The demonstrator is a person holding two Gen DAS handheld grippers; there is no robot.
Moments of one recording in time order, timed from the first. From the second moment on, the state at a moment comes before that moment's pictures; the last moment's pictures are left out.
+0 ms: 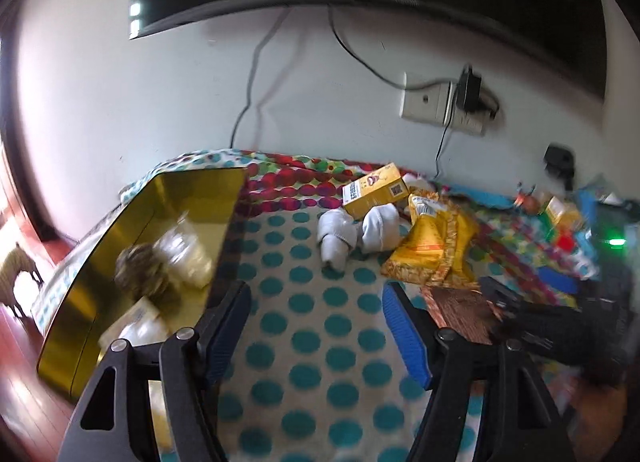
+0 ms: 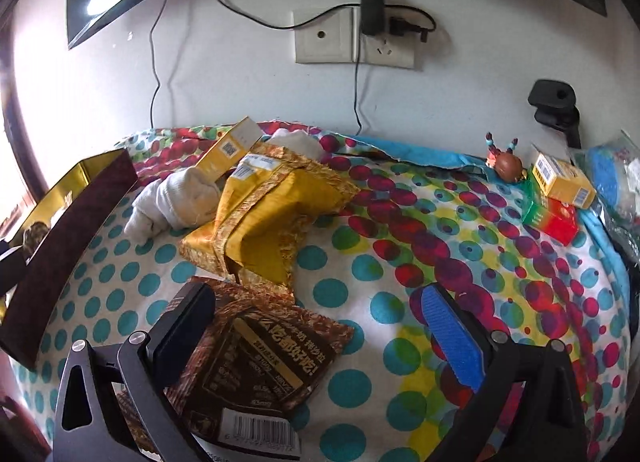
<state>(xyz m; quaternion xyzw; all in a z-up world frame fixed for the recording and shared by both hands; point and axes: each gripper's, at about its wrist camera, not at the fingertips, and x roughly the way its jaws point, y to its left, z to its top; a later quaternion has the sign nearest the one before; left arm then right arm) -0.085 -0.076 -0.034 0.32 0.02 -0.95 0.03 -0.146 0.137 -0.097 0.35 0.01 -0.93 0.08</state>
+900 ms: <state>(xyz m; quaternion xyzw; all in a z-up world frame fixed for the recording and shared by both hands) -0.248 -0.037 -0.109 0.43 -0.05 -0.90 0.08 -0.166 0.187 -0.117 0.41 -0.14 -0.90 0.07</state>
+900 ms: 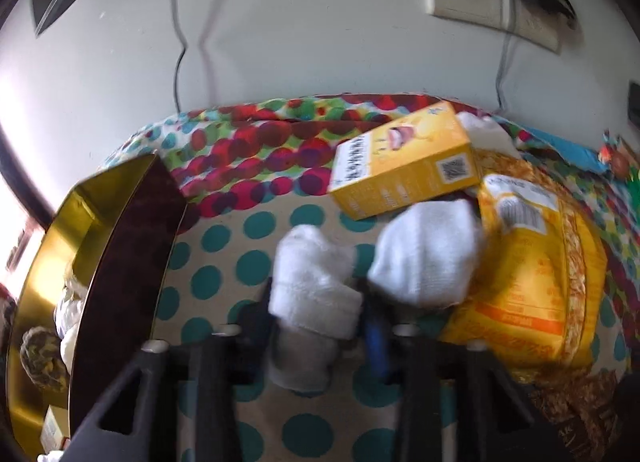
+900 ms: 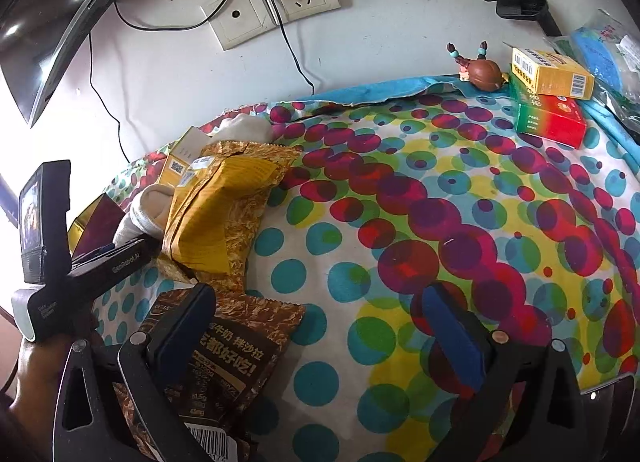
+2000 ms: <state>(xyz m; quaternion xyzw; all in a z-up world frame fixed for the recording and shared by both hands) 0.038 -0.094 -0.044 0.31 0.03 -0.95 0.01 -0.090 0.078 -0.095 0.37 -0.03 -0.93 0.01</state>
